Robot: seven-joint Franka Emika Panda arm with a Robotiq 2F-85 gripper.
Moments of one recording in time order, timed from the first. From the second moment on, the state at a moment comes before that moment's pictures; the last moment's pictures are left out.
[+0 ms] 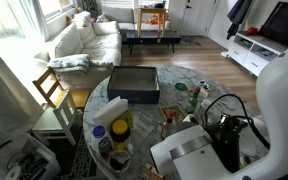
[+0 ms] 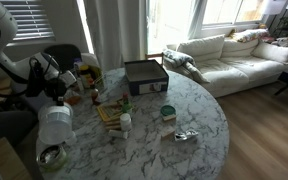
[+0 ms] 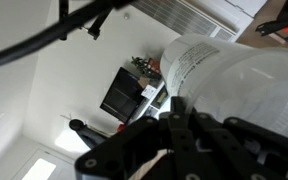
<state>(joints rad) 0.30 0.46 0.24 -2.16 -0.84 1.08 0.78</state>
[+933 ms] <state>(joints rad) 0.26 0.19 0.23 -2.21 -0.48 1.60 0.65</state>
